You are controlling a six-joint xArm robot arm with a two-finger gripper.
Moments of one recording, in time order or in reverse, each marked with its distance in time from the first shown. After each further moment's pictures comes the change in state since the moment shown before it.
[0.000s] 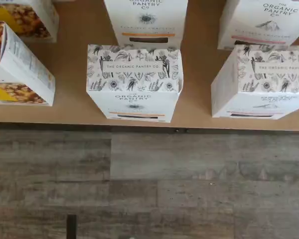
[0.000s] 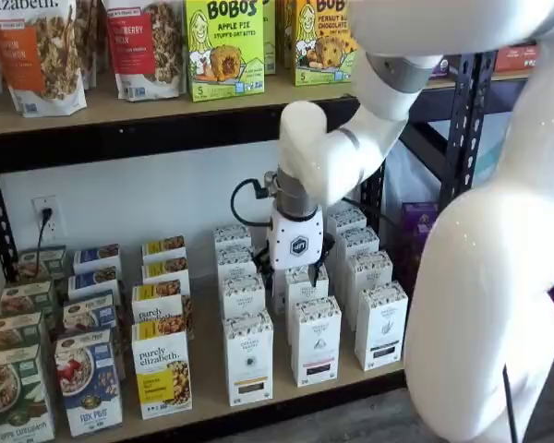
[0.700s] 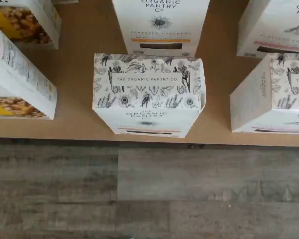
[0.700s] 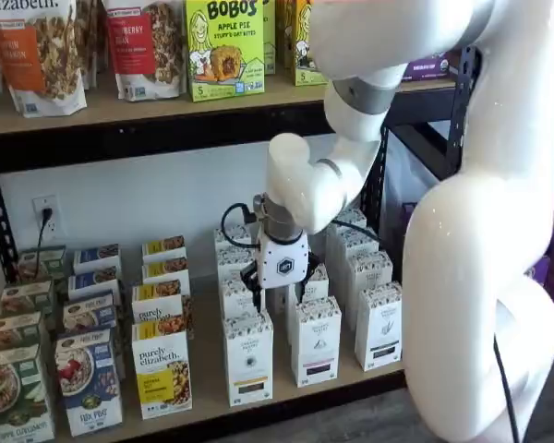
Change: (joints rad) arm -0.001 0.256 -0.121 -0.082 -0.147 0.083
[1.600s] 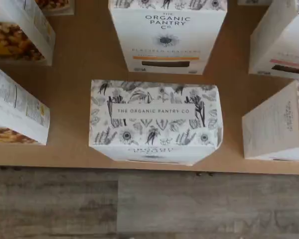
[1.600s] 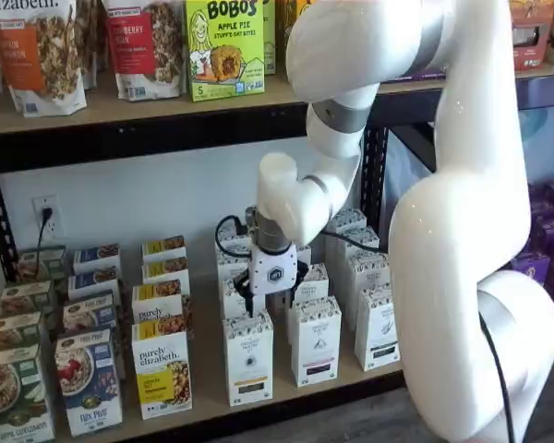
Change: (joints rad) arm -0.019 0.219 -0.173 -0.065 -0.056 0.046
